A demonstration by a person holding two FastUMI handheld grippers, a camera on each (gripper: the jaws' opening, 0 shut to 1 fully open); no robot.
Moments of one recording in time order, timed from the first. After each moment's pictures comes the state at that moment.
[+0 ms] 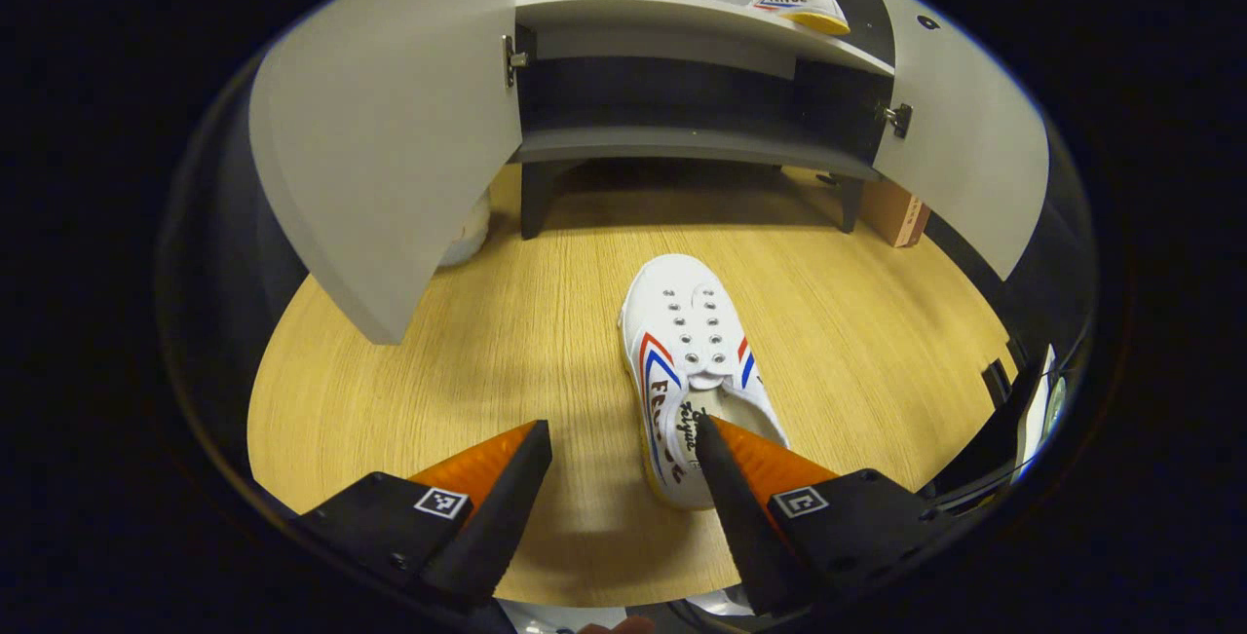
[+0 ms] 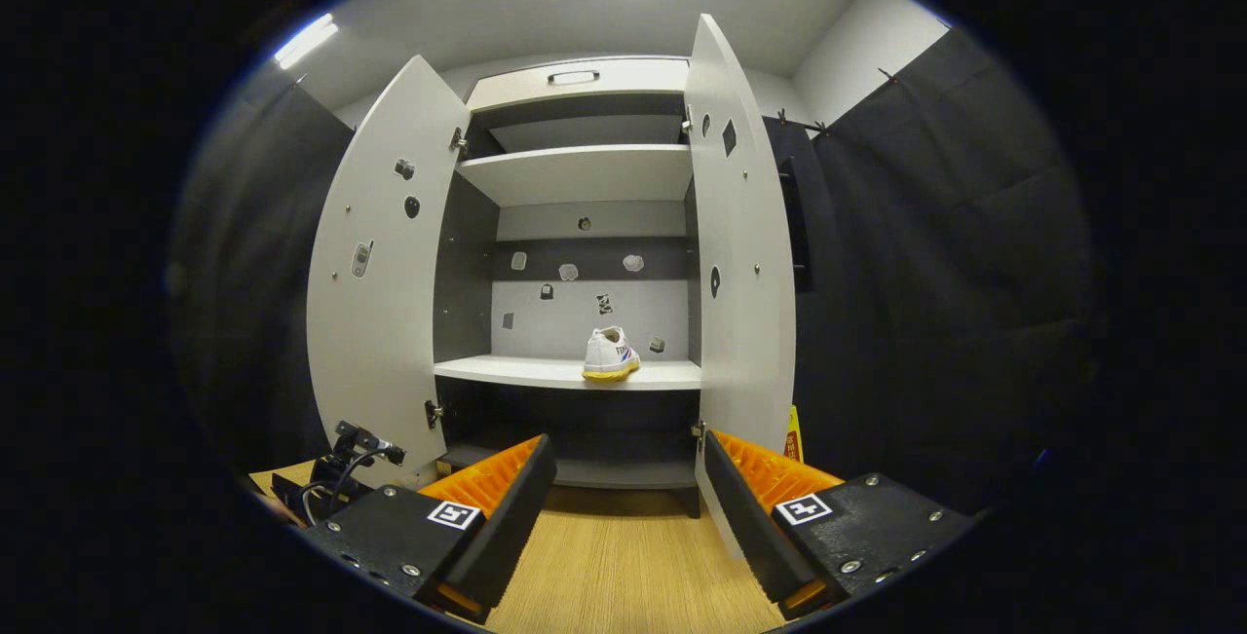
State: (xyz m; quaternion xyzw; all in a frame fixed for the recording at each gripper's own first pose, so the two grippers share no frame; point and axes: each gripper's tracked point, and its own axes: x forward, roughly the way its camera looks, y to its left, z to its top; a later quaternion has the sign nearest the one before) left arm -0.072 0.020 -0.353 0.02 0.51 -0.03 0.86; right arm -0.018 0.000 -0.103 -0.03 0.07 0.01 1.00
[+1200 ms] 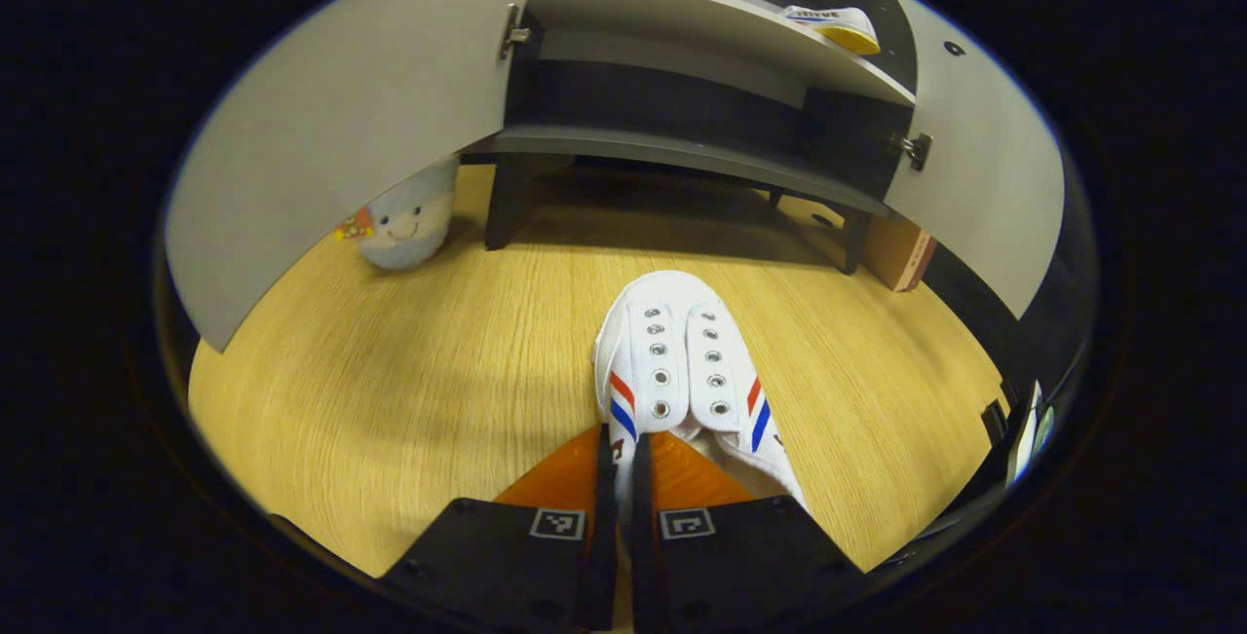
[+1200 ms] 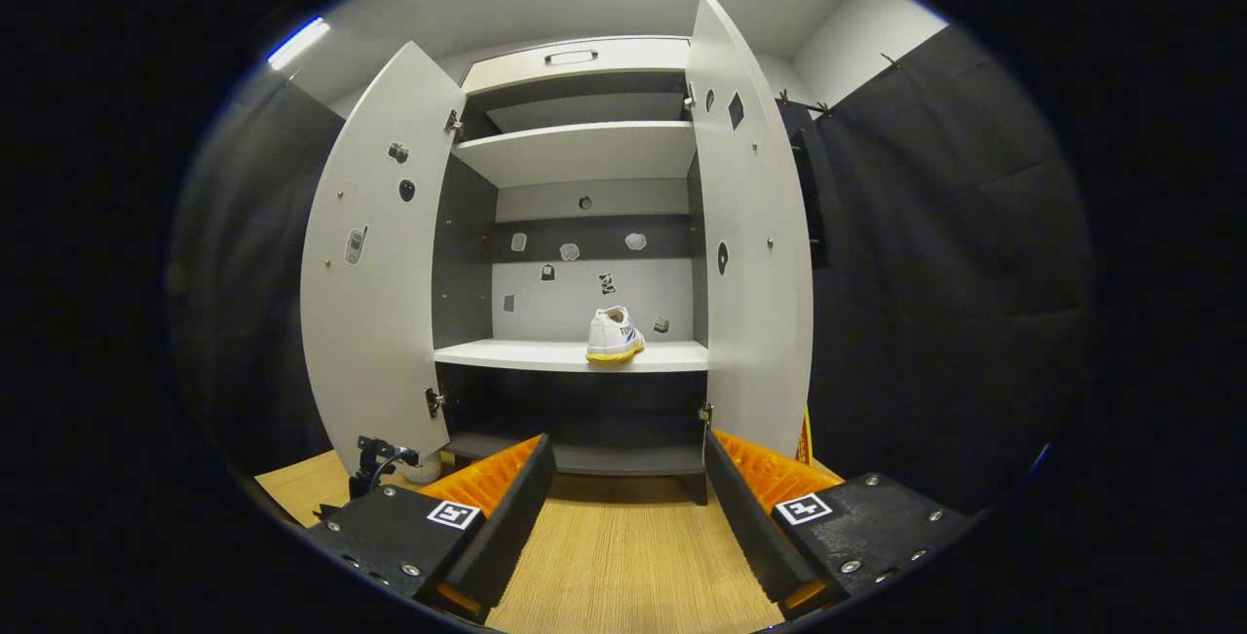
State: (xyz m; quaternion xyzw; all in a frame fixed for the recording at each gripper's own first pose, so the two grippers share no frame) left arm -0.029 0.012 -0.396 -0.06 0.43 -0.03 0.90; right arm -0.011 0.008 -0.114 -0.02 0.10 0.02 0.99
